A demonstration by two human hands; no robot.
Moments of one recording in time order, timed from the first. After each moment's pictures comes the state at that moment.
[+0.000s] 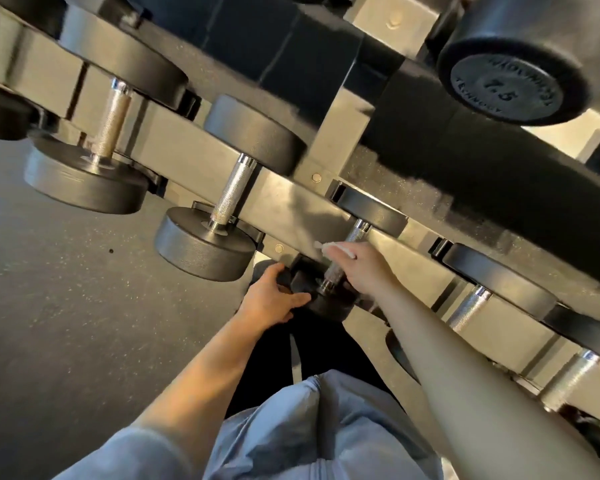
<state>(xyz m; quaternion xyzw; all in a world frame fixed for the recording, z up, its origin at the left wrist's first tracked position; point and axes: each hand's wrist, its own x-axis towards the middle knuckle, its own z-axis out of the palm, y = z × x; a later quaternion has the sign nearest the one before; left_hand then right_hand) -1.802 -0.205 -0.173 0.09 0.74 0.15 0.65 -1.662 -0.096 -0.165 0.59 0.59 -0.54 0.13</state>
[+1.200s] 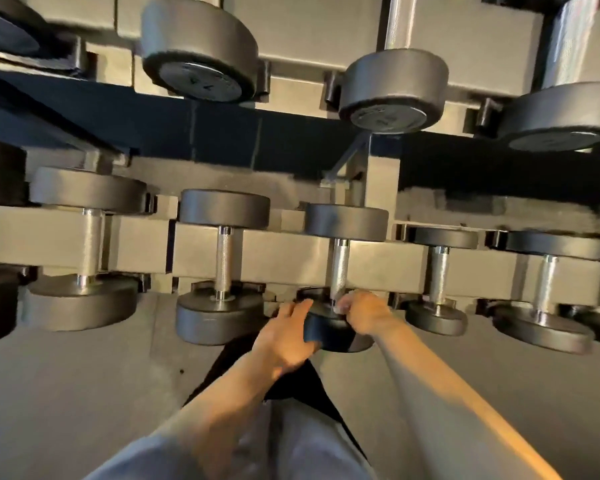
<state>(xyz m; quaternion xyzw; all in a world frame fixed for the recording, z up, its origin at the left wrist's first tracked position) -2.076 -0.170 -0.122 0.59 0.56 -0.16 0.56 -1.901 -0.138 -0.150 0.64 0.58 -0.44 0.27</state>
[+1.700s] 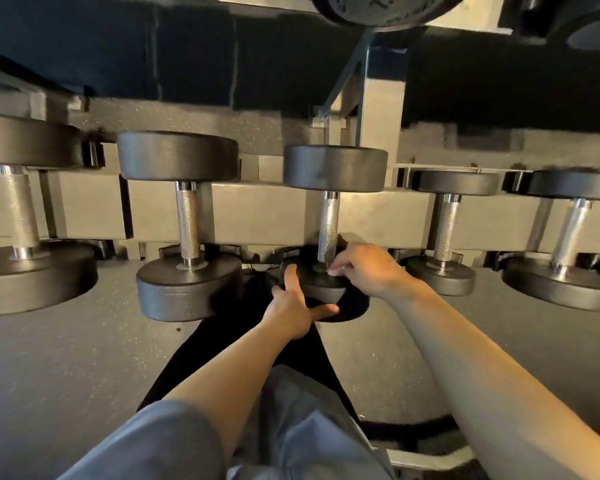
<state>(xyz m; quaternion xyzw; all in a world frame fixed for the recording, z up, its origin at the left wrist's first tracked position) -2.025 -0.176 -0.168 0.38 0.64 -0.18 0.64 -1.867 -0.128 -0.175 0.58 0.64 -0.44 0.24</state>
